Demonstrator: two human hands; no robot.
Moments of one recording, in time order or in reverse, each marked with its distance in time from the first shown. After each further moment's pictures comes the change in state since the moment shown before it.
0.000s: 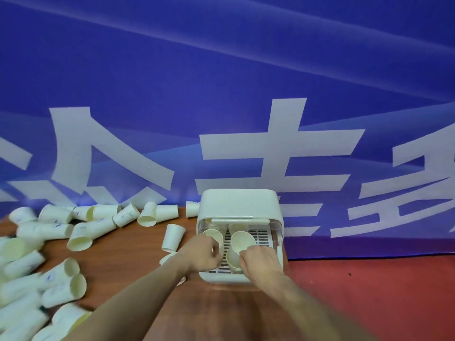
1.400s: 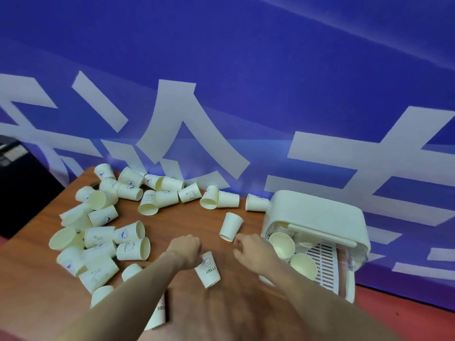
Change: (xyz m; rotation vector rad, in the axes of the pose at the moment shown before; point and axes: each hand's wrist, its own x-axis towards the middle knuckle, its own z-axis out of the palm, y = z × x) left_hand -0.090 -0.188 0.003 0.153 -0.091 -0.467; right_hand 0.100 -0.158 -0.008 0.363 -0.129 -0.210
